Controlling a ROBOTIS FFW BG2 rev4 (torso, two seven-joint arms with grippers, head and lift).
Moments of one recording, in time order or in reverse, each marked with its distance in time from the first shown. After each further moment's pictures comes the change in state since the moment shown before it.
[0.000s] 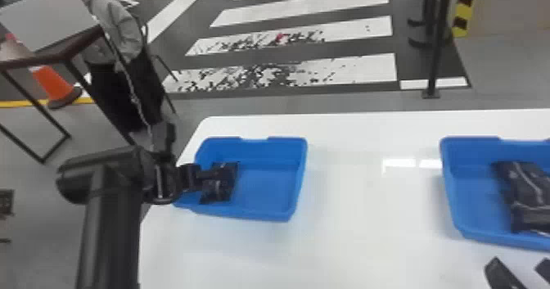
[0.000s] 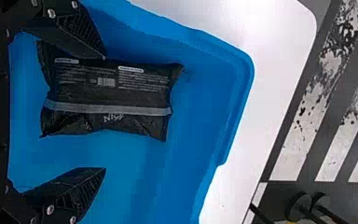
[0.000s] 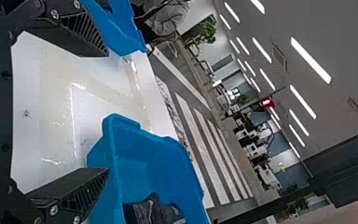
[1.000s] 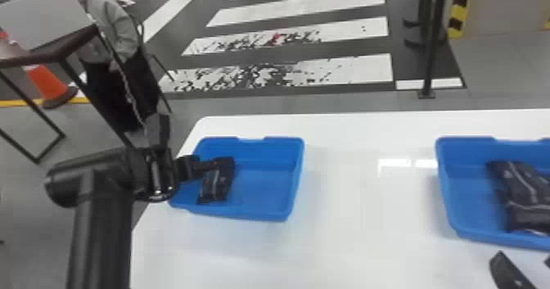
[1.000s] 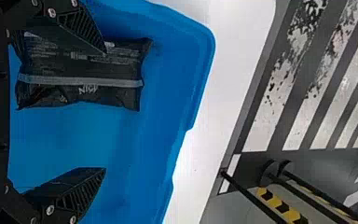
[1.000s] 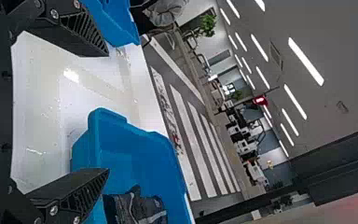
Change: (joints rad) left arm 0.025 0.005 0.000 -0.045 0.082 -0.076 -0.065; right arm 0.022 0.000 -0.003 -0.044 0.037 -0.041 -0.031
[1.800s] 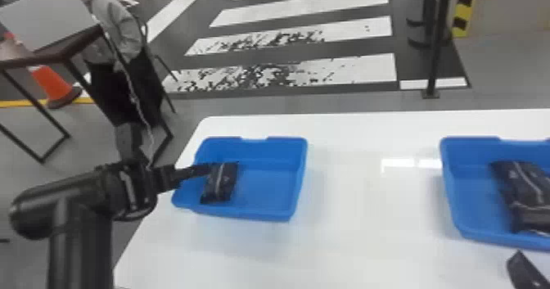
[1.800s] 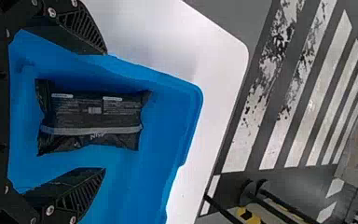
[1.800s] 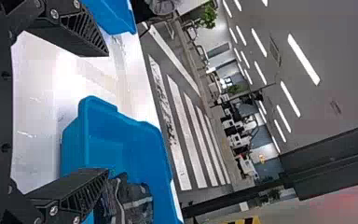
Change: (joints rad) left arm 0.138 -0.028 0.139 -0.178 -0.053 -0.046 -0.008; right arm 0.026 0.000 -0.017 -0.037 0.030 -0.024 -0.020
